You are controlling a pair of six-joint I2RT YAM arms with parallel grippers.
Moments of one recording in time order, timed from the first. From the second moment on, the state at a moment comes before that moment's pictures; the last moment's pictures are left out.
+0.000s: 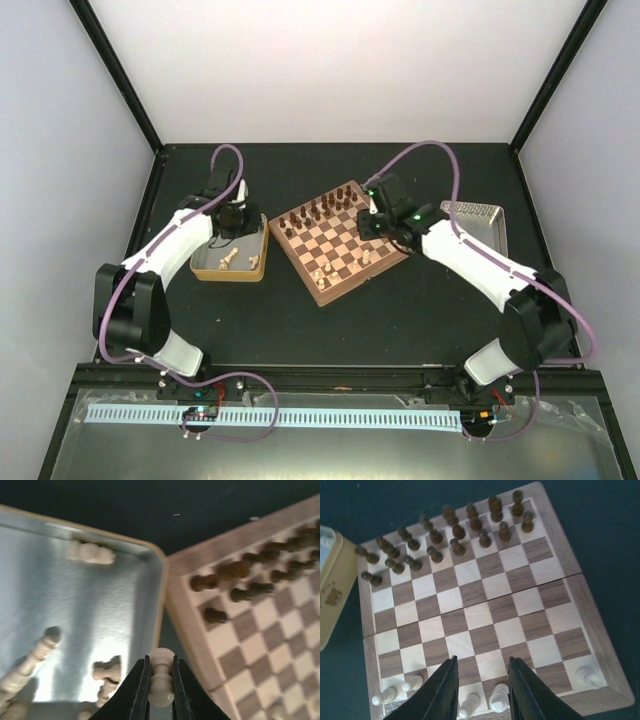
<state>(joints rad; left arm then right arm) -0.21 1.55 1.13 -0.64 0.09 -0.48 0.64 1.55 1.22 -0.55 0.10 0.32</state>
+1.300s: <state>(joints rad) -0.75 2.07 1.67 -0.95 0.10 -0.13 0.37 1.32 0.95 -0.52 0.07 0.60</state>
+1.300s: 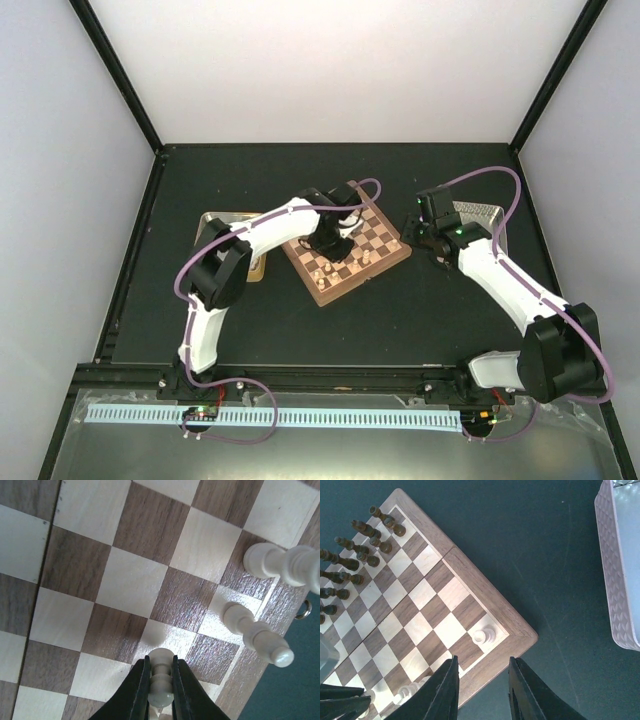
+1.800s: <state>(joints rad) -0.75 2.11 1.67 -0.97 0.10 -0.11 0.37 1.33 0.95 -0.52 0.07 0.60</state>
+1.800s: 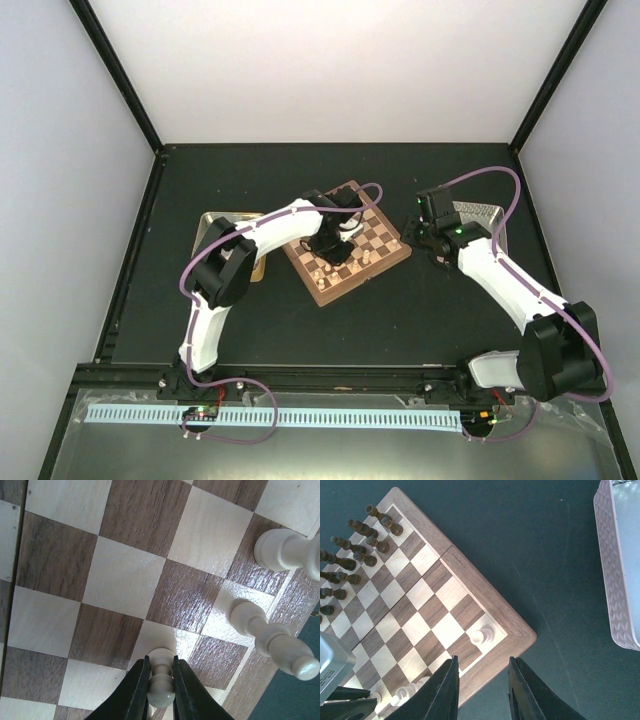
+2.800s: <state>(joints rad) -0.58 1.84 1.57 -0.90 -0.03 -0.27 0.37 1.33 0.95 -0.52 0.08 0.60</state>
